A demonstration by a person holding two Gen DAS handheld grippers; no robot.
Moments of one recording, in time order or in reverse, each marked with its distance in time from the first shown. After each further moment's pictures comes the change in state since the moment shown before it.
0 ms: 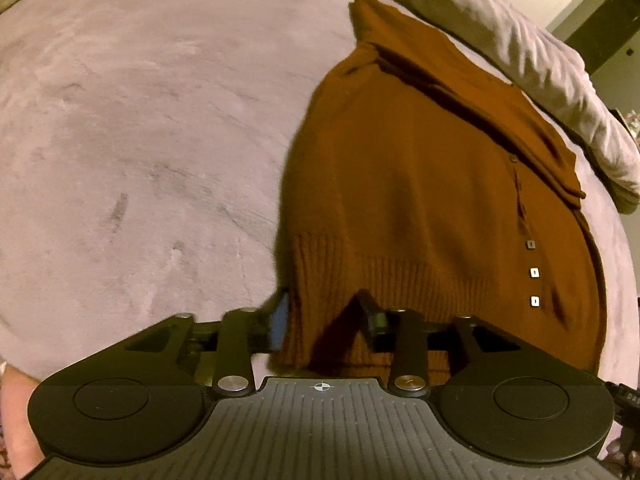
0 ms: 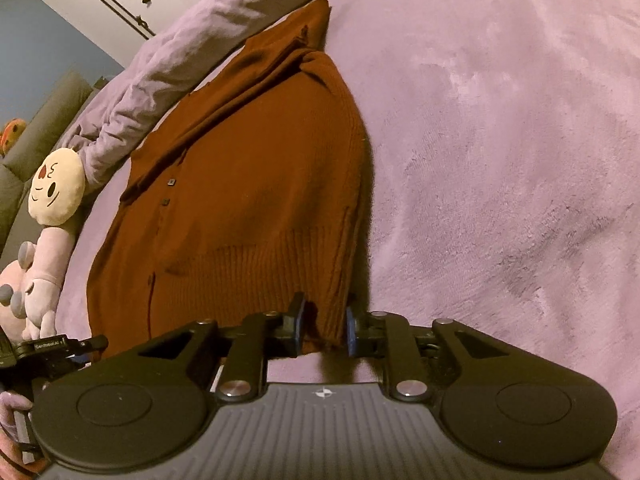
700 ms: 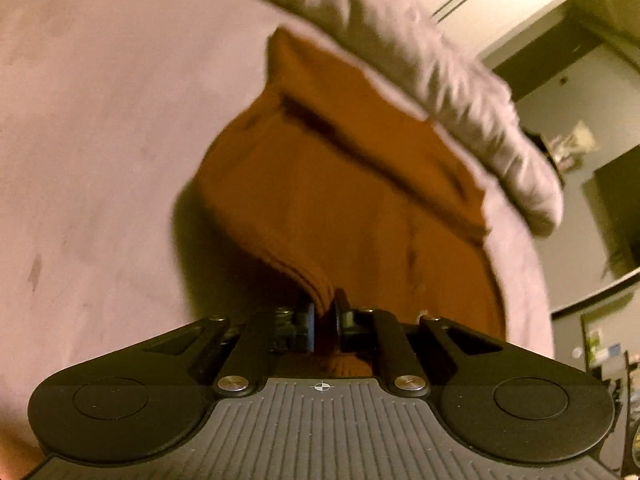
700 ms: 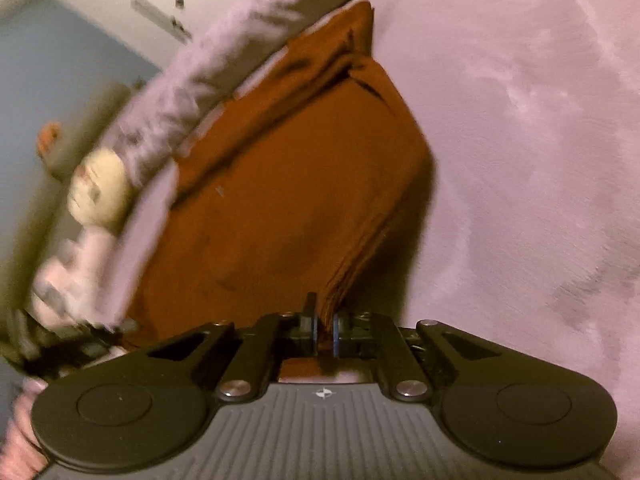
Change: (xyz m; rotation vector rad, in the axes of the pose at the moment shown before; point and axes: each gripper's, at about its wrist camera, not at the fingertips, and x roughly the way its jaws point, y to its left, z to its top) left arm -0.019 -0.024 0.043 -0.015 -0.058 -0.279; right arm -0.003 0.005 0.032 0.083 -0.006 0.230
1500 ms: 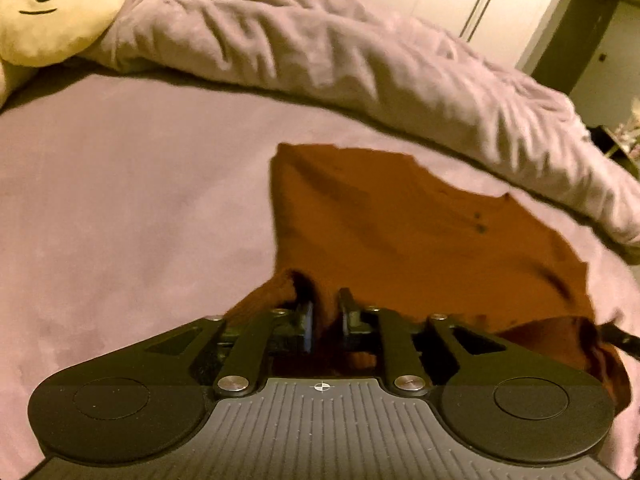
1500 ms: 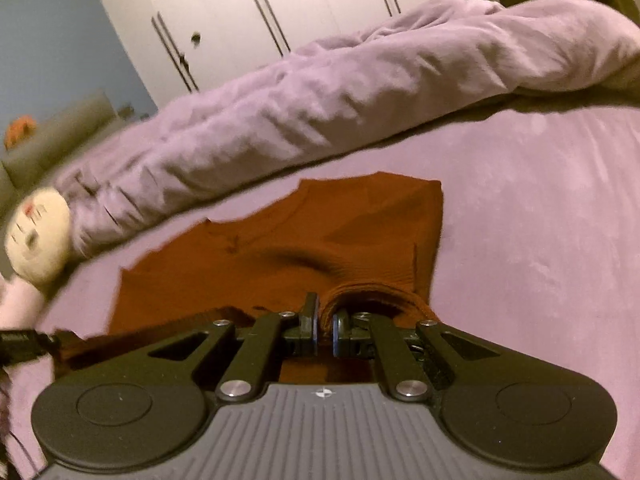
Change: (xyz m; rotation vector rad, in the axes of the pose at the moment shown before) left arm 0.110 -0.026 0.128 0.202 -0.155 0.304; right arm 0.121 0.072 0.155 -0.385 -0.219 -0.284
